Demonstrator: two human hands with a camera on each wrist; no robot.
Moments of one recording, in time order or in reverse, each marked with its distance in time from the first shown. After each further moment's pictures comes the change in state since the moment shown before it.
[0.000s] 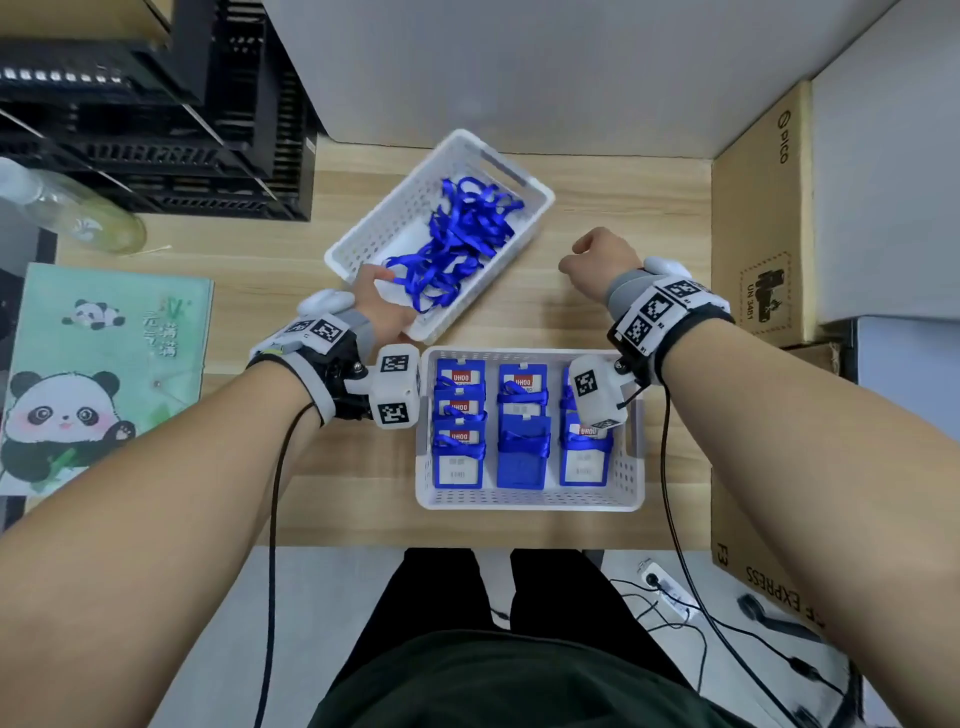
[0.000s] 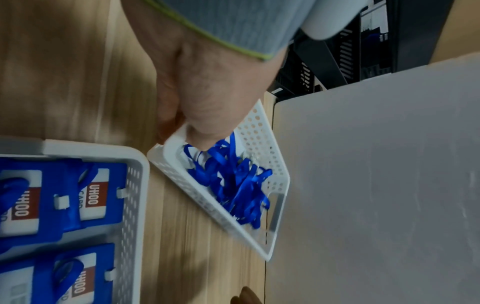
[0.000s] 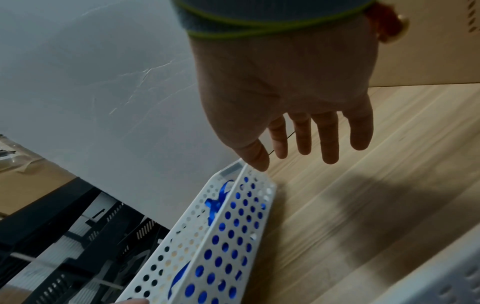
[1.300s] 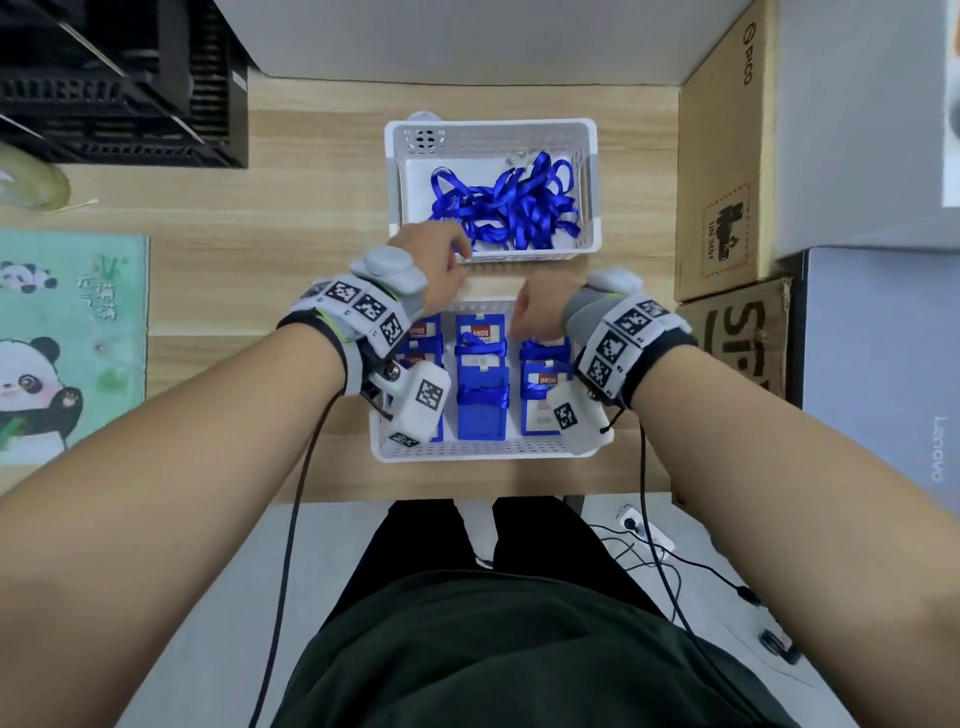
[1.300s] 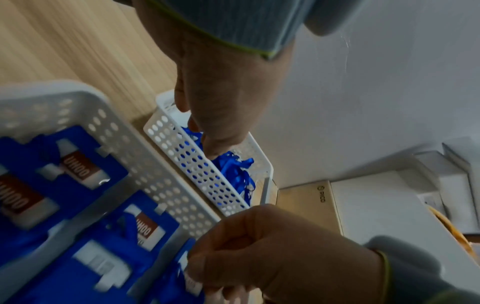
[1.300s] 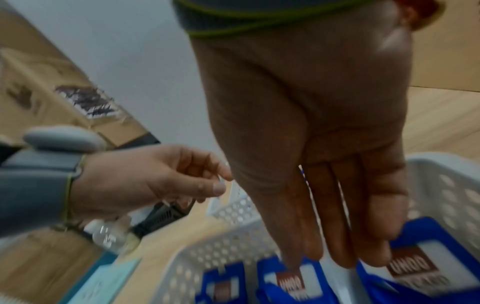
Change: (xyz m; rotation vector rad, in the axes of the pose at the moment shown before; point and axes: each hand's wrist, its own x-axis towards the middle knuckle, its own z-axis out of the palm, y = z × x) left_hand -0.040 0.053 0.077 0.553 -0.100 0.577; right_hand -0.060 0.049 0.025 -0.531 -0.429 -0.191
